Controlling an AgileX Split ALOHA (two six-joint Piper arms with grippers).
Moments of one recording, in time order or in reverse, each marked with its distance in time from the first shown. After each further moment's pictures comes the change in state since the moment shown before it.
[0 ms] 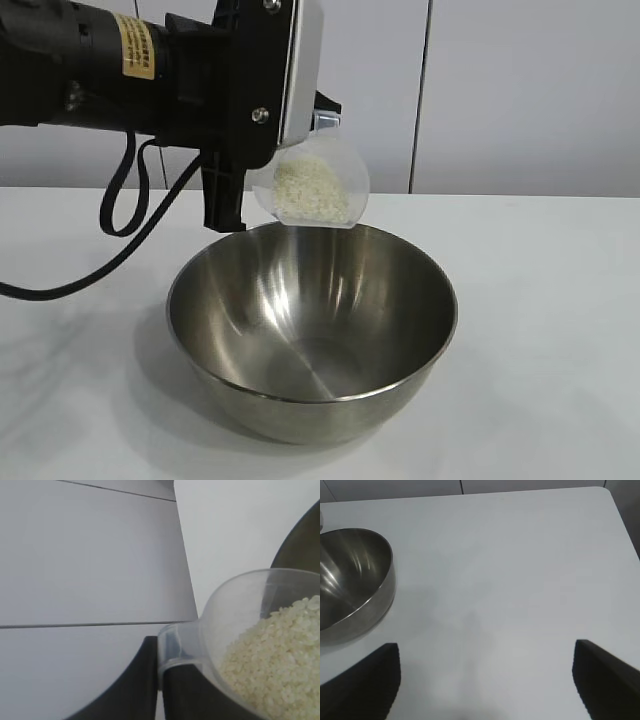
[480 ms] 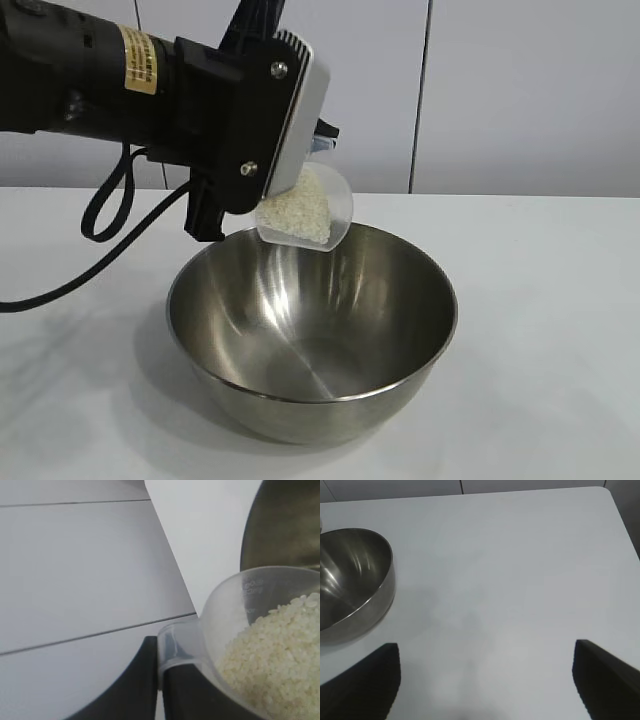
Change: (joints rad) left arm -0.006 0.000 0.000 -0.129 0.045 0.055; right arm 0.000 0.000 0.000 0.000 0.000 0.000
